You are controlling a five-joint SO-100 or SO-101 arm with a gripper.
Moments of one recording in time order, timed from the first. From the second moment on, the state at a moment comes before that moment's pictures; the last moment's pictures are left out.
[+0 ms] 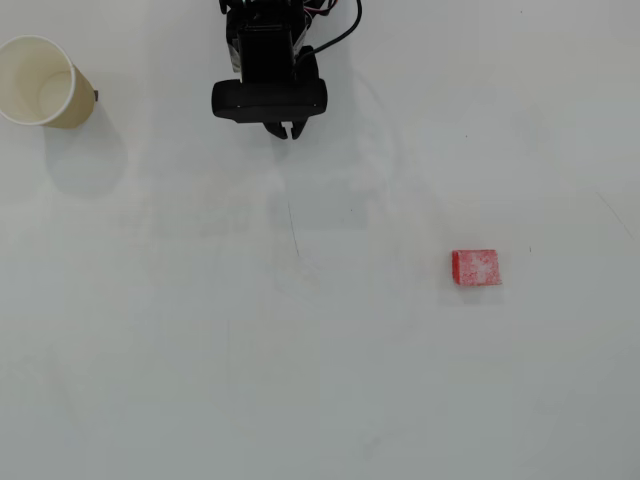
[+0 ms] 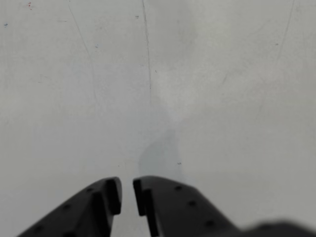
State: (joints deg) arm 1.0 178.2 176.9 61.6 78.1
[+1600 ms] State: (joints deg) arm -25.1 178.2 176.9 31.0 78.1
